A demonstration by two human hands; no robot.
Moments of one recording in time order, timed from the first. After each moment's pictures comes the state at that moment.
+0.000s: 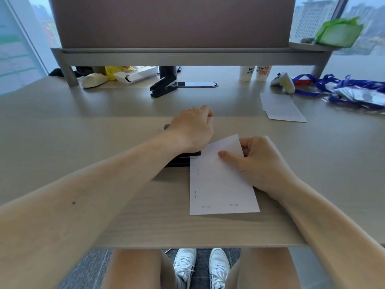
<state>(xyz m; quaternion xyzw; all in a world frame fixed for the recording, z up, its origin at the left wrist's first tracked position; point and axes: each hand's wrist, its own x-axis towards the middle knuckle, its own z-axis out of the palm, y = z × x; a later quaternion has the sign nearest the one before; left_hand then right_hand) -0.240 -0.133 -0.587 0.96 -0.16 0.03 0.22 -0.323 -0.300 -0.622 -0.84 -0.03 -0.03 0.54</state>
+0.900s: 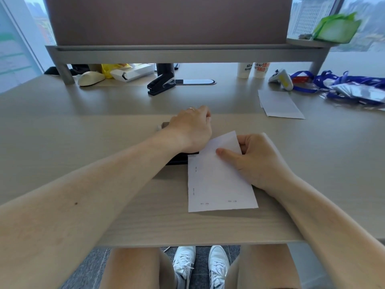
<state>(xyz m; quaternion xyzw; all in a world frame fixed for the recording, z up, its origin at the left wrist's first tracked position) -0.241 -0.137 -0.590 0.97 -0.14 0.01 0.21 -0.319 -0.302 -0.629 -0.84 -0.04 -0.04 0.54</state>
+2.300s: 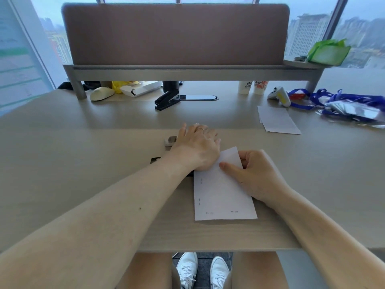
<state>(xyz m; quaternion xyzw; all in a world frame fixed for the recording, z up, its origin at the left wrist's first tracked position) -0.252 -0.142 -0.592 0.98 -0.16 0.00 0.09 -0.318 -0.301 -0.629 -0.85 -0.03 -0.05 0.52</state>
